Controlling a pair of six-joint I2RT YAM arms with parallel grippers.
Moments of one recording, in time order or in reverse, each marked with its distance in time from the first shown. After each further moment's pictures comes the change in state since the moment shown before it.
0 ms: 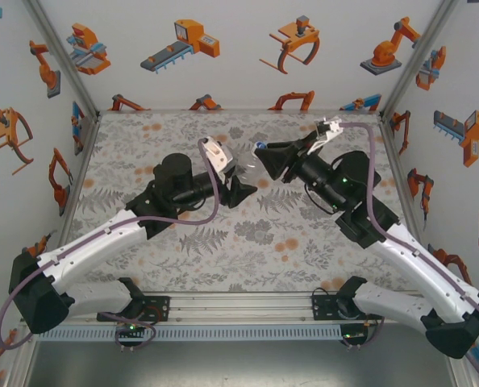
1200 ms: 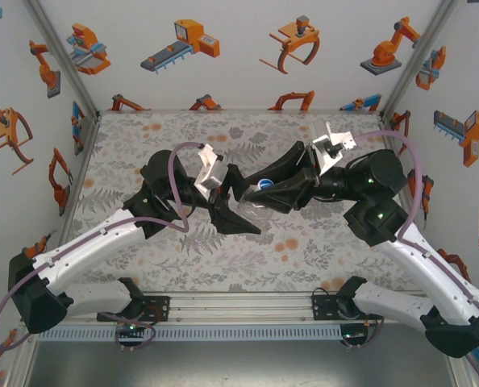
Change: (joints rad) left arm -0.032 -0.005 0.060 0.194 0.708 -0.206; right arm 0.000 0.020 0.117 0.140 -0.765 0.027
